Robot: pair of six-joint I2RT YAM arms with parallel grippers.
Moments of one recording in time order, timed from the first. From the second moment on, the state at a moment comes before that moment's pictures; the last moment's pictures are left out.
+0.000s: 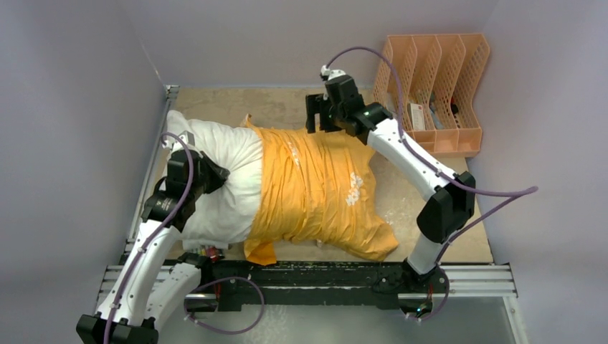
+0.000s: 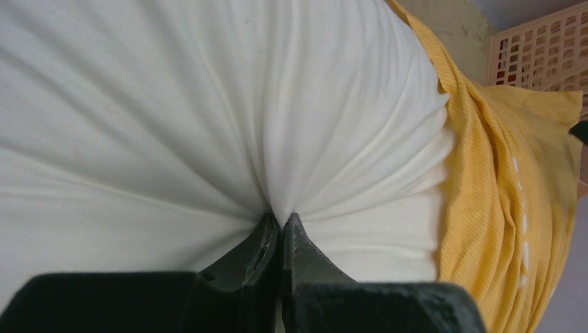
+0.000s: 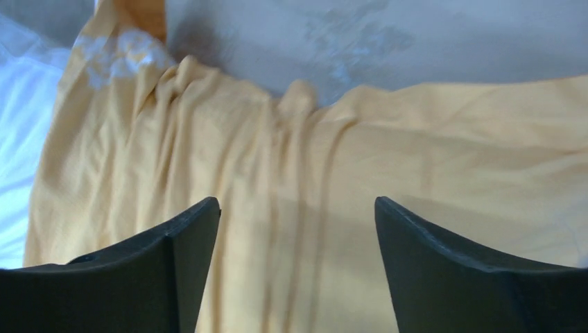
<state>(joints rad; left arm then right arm) -0.21 0.79 0.80 -0.60 -0.06 -0.72 0.62 1.74 1.68 -0.63 0.13 0.35</state>
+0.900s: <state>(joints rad) -0.20 0.71 0.81 -0.67 0.01 -0.69 0.54 2.03 1.88 -0.78 -0.71 -0.10</state>
